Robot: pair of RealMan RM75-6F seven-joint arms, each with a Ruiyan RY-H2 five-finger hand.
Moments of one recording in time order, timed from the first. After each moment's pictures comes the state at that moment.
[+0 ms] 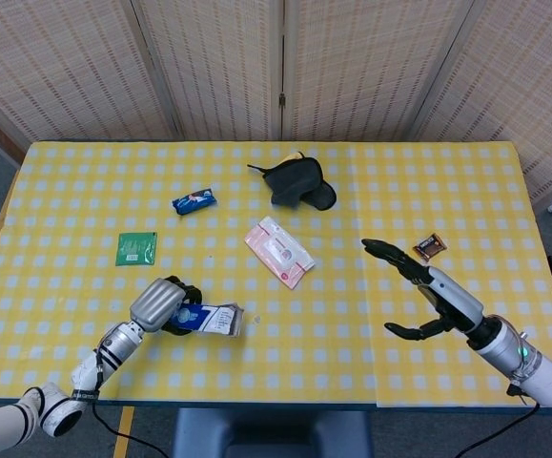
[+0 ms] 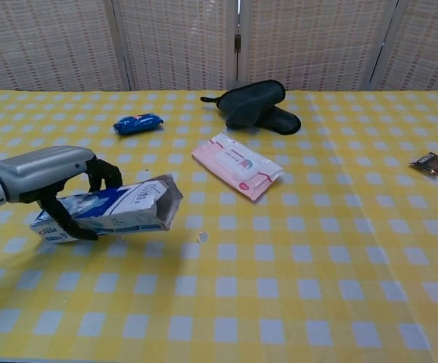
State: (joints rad) left arm -0.67 -1.57 0.04 -1.17 1.58 1.07 -0.21; right arm 0.60 -1.00 -0.09 -1.56 -1.87 1.50 1.46
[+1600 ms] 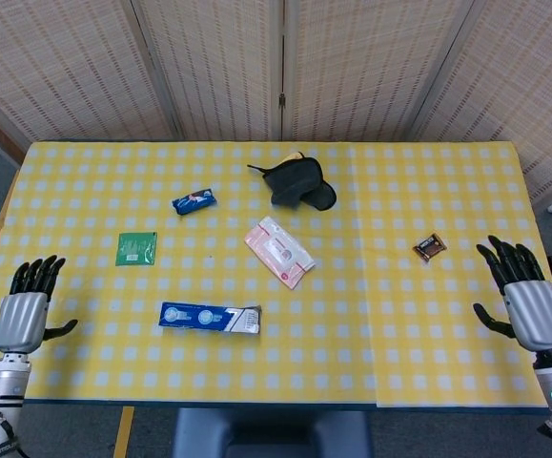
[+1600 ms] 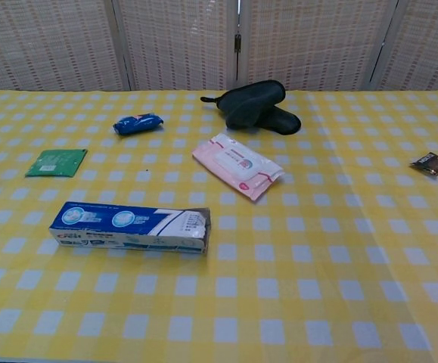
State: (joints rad) left arm -0.31 -1.34 -0.01 -1.34 1.30 1.45 0.06; right arm 0.27 -1.03 -0.07 -1.67 -1.36 1.49 -0.03
